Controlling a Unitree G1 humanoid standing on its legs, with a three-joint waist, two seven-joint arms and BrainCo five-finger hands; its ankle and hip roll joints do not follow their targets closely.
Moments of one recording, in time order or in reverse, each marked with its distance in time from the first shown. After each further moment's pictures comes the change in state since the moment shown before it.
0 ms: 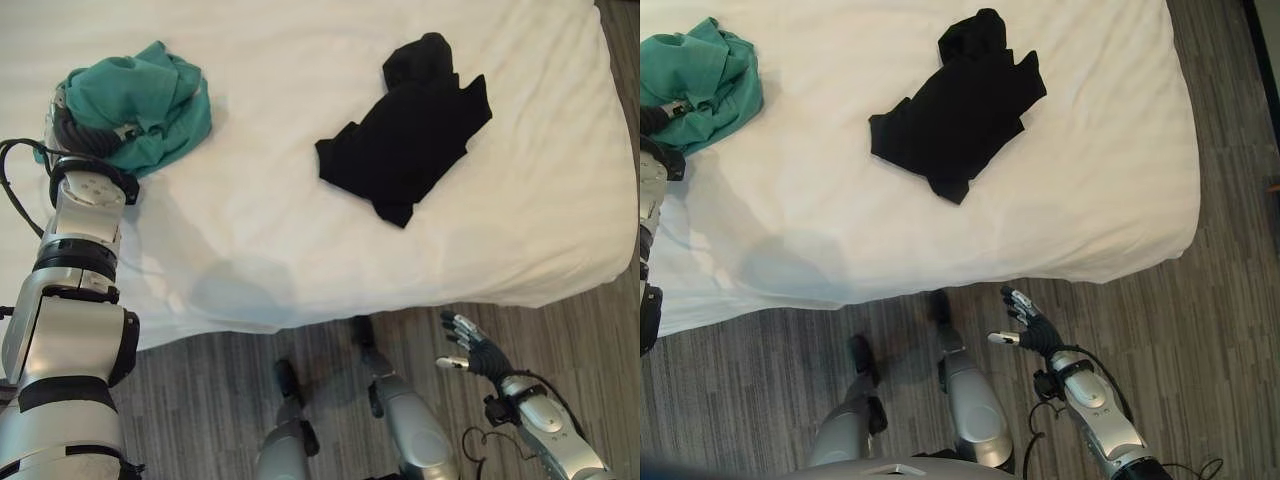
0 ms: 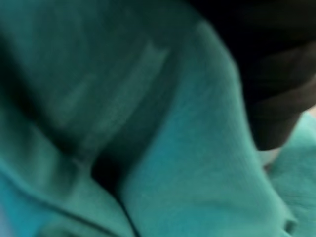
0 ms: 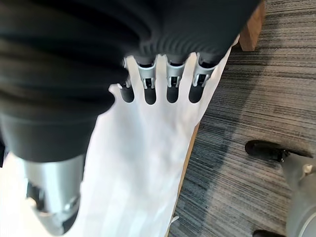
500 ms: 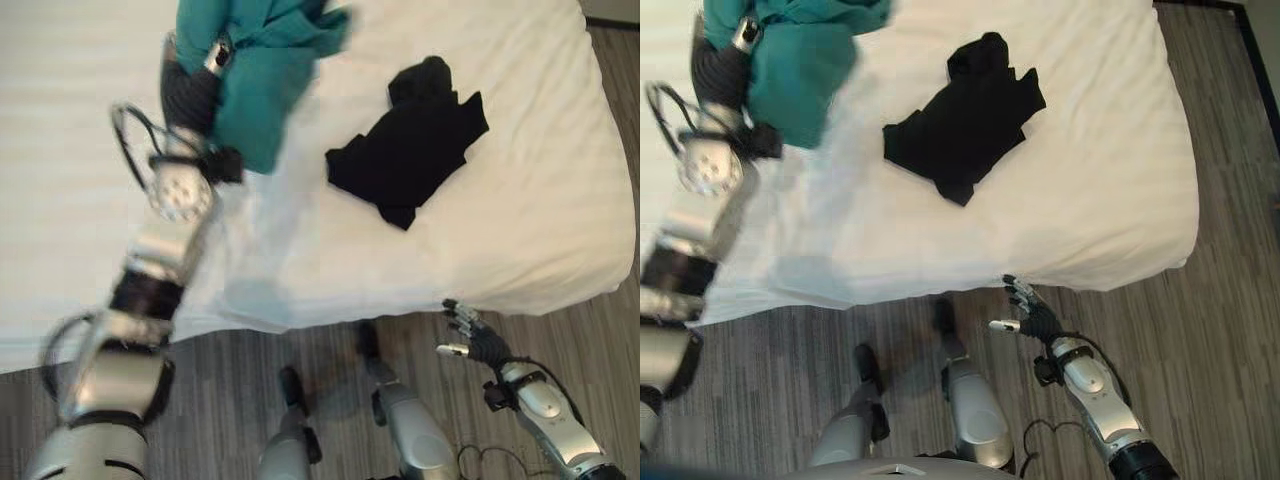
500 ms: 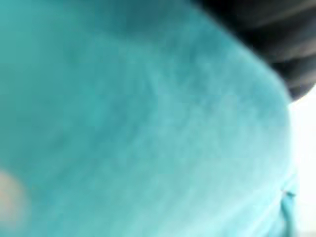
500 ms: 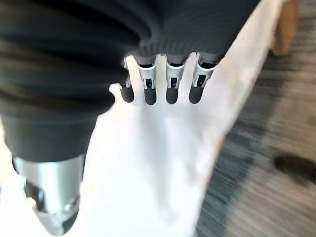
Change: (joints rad) left arm 0.535 -0.217 0.130 -1.114 -0.457 -0.246 -0.082; right arm -0.089 -0.004 -0.069 0.039 -0.054 -0.001 -0.045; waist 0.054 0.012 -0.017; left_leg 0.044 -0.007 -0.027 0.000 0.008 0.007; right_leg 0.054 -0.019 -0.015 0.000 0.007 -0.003
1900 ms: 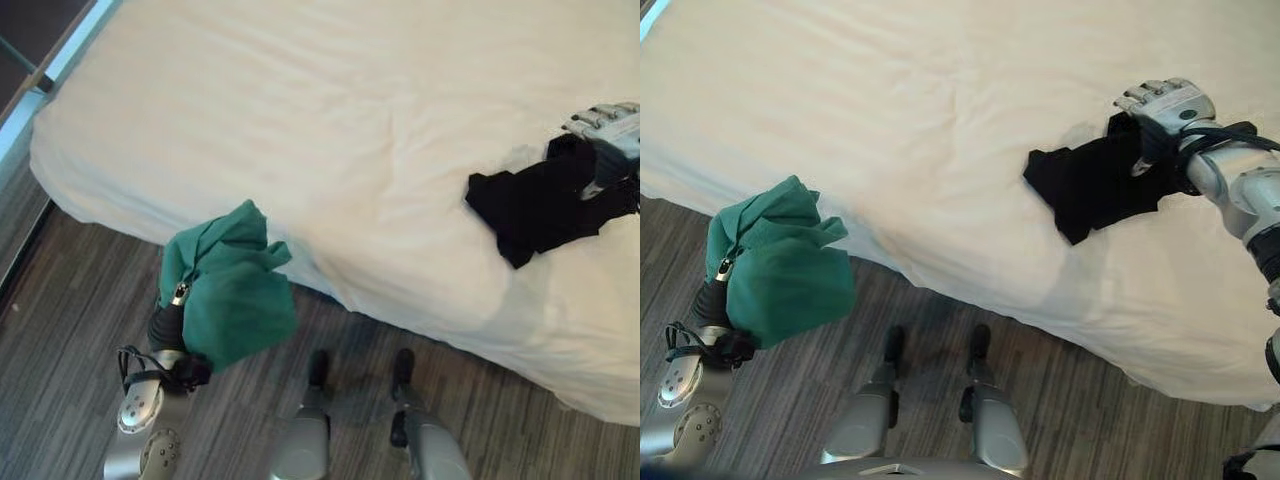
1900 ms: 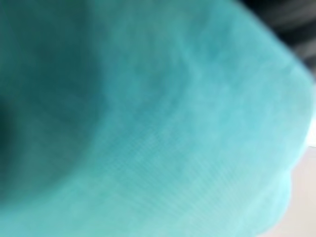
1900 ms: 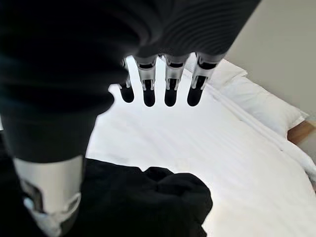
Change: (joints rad) left arm 0.797 -0.128 0.282 -0.097 -0.179 0.094 -0.267; right arm -1.137 -0.706 0.580 0.435 -0.893 0.074 -0.099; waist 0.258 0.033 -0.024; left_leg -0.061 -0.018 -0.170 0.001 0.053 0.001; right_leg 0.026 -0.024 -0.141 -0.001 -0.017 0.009
